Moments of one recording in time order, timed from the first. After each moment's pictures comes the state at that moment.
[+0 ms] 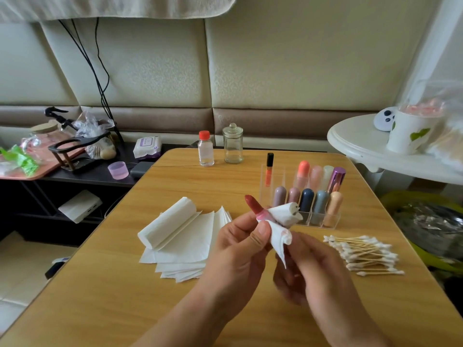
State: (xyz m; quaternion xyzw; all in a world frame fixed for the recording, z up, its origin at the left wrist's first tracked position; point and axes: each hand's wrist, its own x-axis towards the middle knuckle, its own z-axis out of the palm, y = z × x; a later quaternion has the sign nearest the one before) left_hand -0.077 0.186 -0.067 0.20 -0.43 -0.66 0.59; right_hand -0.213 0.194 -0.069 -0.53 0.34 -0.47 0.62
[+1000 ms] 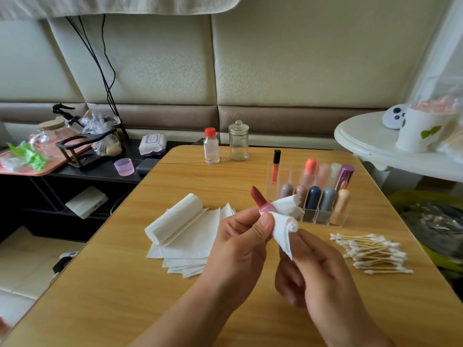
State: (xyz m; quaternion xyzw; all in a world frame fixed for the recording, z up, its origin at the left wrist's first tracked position) left_hand -0.072 0.182 -0.069 0.21 -0.40 -0.63 0.63; right_hand -0.202 0.204 -0.067 -0.54 0.34 -0.48 0.60
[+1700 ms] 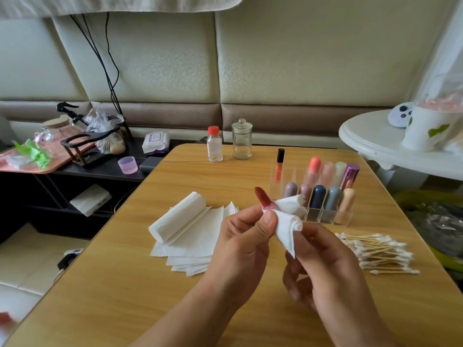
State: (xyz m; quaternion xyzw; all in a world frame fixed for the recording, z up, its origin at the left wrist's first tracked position) left_hand -0.072 0.184 -0.064 0.21 -0.42 -0.61 0.63; right_hand -0.205 0.200 -0.064 -0.54 0.38 -0.49 0.57
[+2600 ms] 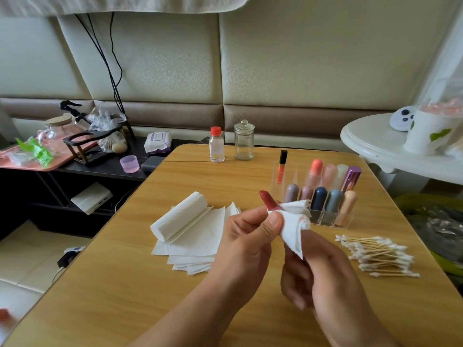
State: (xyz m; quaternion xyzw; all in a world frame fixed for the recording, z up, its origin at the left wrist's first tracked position) left_hand -0.073 0.183 -0.068 0.21 -0.43 -0.61 0.64; right_hand -0.201 0.204 -0.066 -0.51 0.35 -0.48 0.62
